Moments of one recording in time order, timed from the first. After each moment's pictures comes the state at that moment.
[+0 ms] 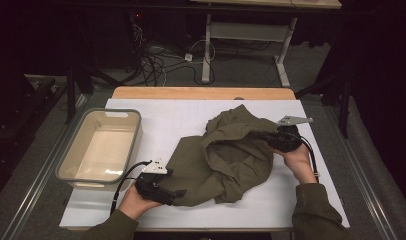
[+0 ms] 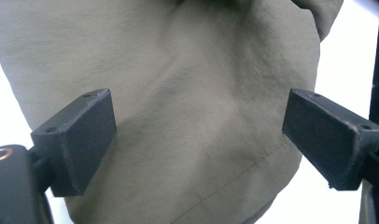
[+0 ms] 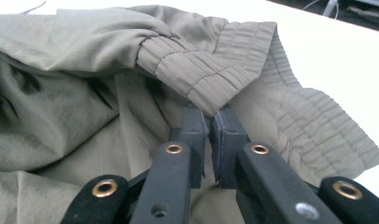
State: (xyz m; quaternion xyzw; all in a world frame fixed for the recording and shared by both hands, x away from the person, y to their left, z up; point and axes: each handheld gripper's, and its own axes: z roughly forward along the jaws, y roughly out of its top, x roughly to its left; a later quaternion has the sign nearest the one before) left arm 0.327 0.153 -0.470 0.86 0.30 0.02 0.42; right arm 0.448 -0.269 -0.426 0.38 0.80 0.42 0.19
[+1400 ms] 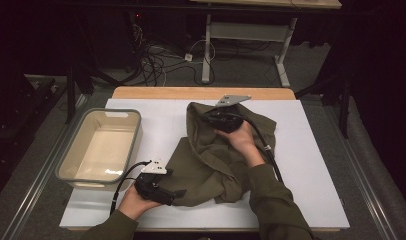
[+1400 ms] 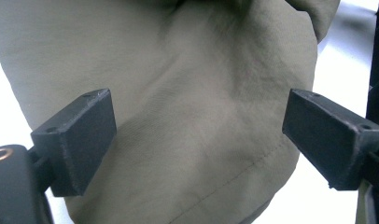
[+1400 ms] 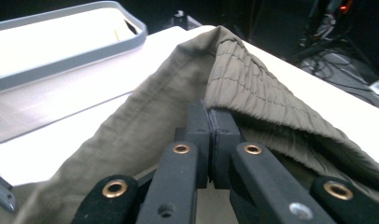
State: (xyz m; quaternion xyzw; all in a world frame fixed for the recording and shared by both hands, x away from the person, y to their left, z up) left arm 0.326 0.154 -0.470 0.86 0.30 0.02 0.42; right arm 0.485 -0.098 -0.391 0.25 0.82 0.49 0.14
